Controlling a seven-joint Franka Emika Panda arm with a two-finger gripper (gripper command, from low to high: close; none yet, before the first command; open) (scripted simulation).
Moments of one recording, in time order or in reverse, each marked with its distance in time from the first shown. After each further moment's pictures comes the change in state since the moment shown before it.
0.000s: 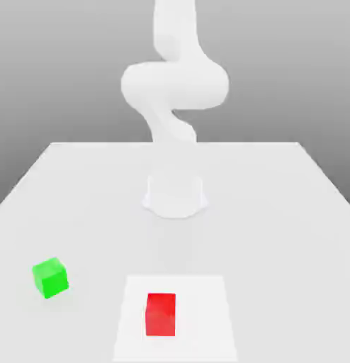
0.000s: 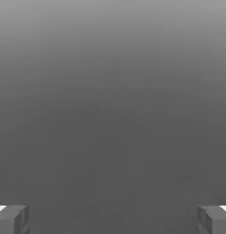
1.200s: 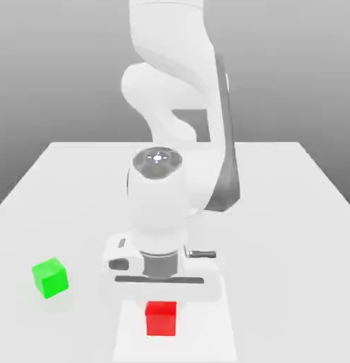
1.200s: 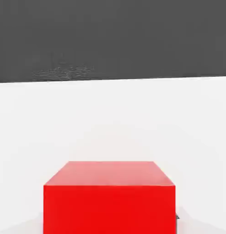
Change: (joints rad) arm -0.032 0.988 -0.014 -0.279 0.021 0.547 -0.053
